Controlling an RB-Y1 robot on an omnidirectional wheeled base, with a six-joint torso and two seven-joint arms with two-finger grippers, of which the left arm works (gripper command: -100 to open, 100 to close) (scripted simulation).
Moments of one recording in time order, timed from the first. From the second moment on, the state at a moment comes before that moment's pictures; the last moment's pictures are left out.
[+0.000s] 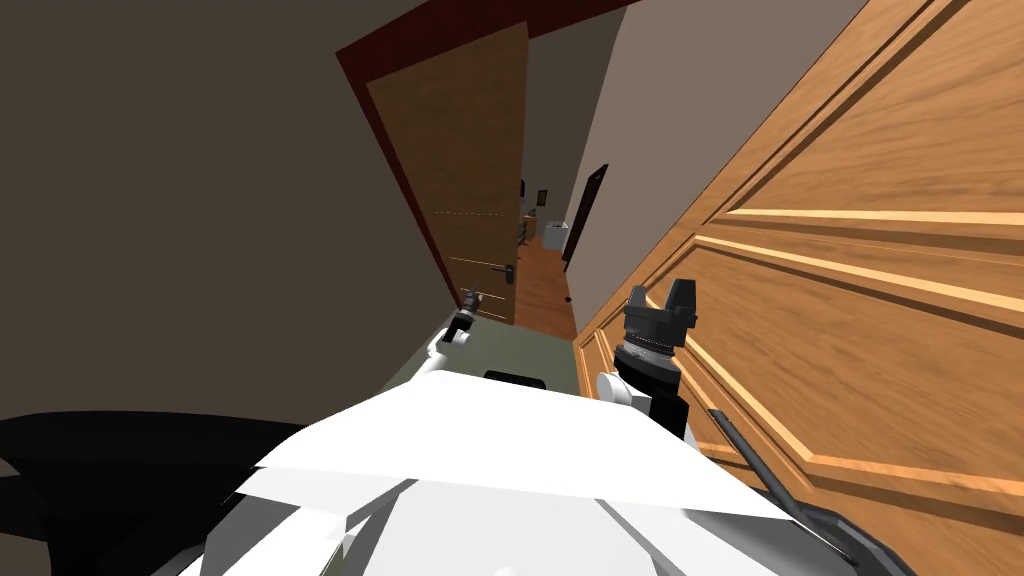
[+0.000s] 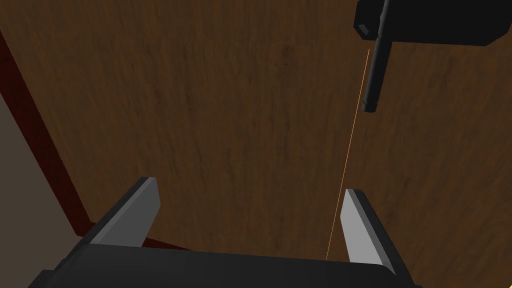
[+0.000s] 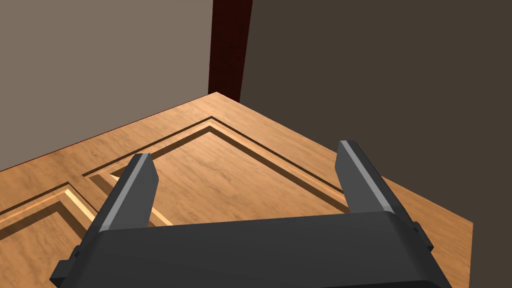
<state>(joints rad) 0.04 0.25 -0.07 -1.46 0.10 -0.41 0.15</state>
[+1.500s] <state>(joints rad) -0.13 0.32 -0.08 -1.11 0.12 -0.38 0.21</state>
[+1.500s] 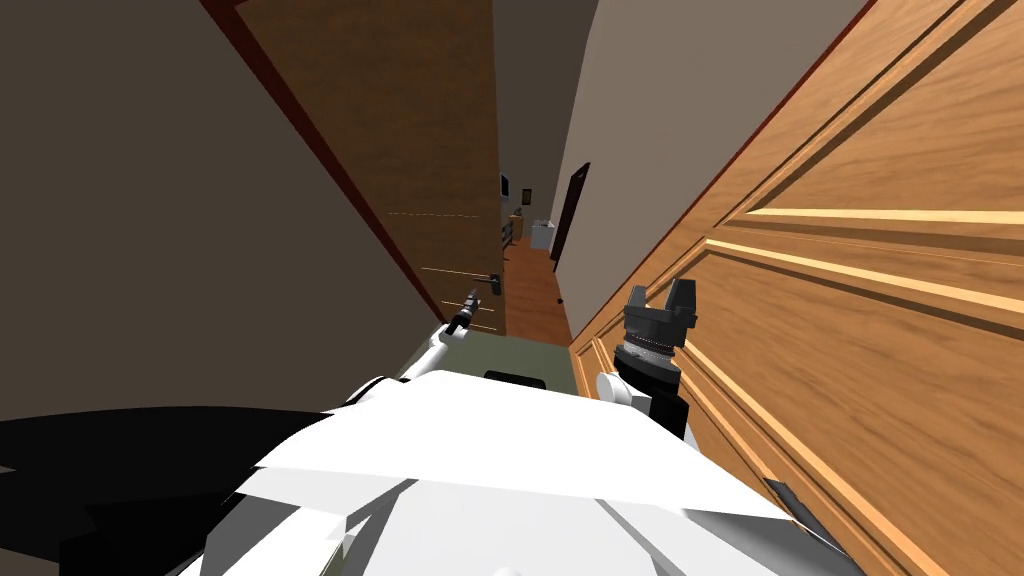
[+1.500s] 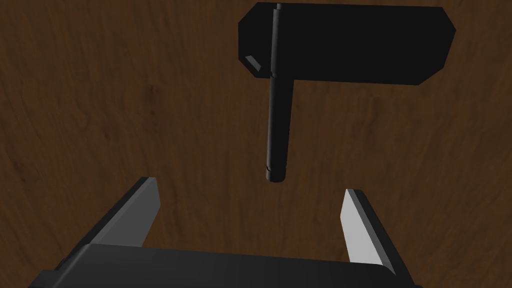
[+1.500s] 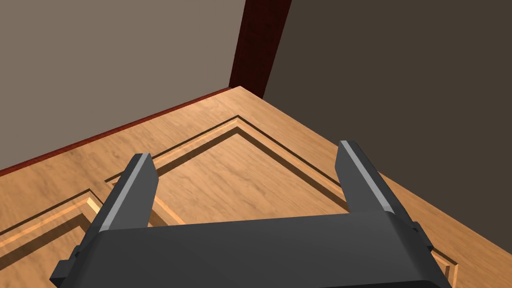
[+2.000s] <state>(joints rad) -0.13 0.35 -0.07 -1.07 0.14 -0.38 0.23</state>
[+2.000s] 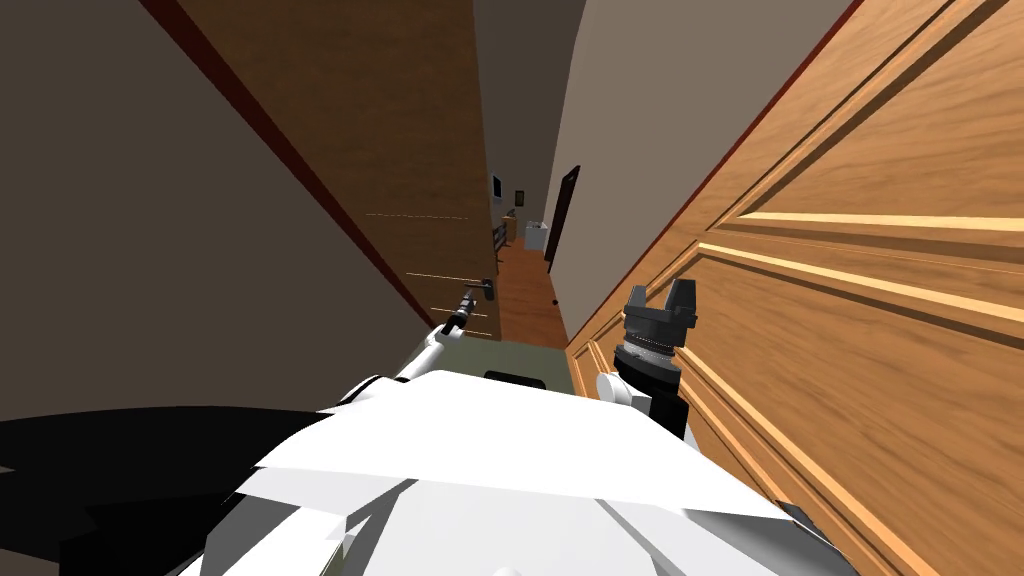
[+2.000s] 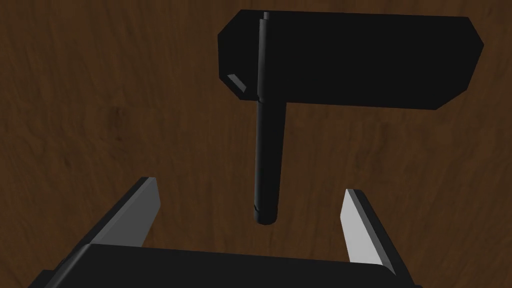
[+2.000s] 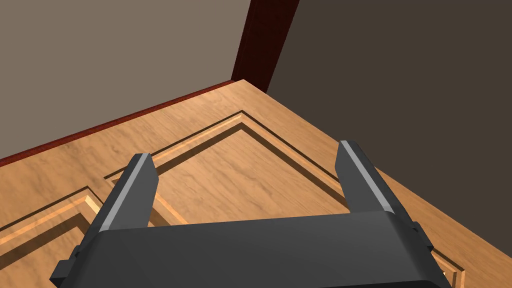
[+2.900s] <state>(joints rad) -0.12 0.47 -0.01 -0.94 0.18 -0.47 0.32</state>
